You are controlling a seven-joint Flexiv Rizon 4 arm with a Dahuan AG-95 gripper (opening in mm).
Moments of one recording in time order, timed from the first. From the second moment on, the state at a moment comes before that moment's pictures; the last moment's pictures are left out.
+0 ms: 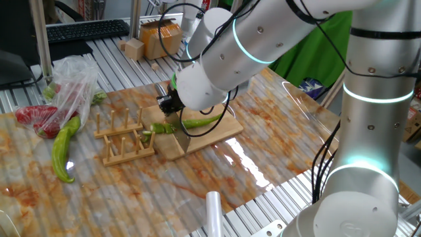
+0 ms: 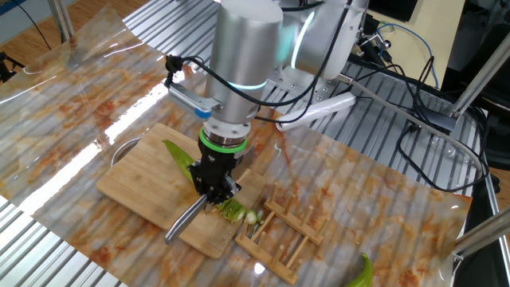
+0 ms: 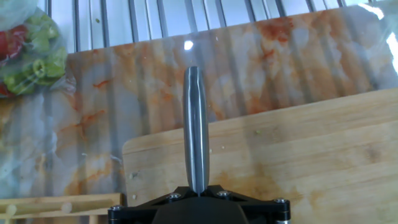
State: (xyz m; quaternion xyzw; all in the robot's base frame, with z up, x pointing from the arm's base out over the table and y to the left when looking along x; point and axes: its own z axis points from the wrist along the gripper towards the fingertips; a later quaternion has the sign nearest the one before) arm 0.606 0.026 0.041 0.07 0.99 0.02 0.15
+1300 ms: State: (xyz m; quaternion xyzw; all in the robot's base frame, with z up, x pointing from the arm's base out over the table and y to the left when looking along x) arm 0.612 0.028 0.046 0.09 0.98 0.01 0.19
